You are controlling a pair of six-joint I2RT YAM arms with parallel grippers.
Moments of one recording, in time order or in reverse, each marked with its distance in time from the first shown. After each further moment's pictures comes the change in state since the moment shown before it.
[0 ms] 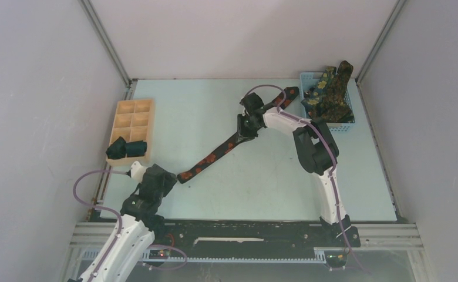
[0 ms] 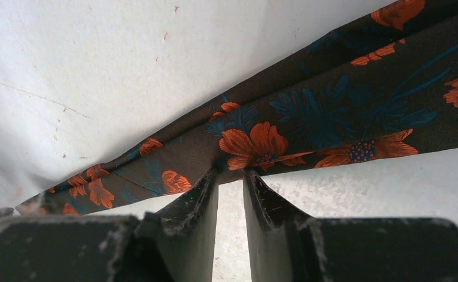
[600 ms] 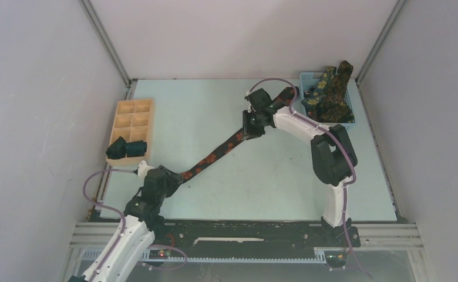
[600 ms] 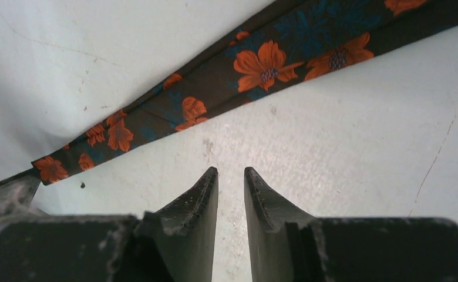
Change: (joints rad) left arm 0.000 -0.013 -0.086 0.162 0.148 0.029; right arm 0.002 -0.222 -0.111 -0.056 0.050 -0.047
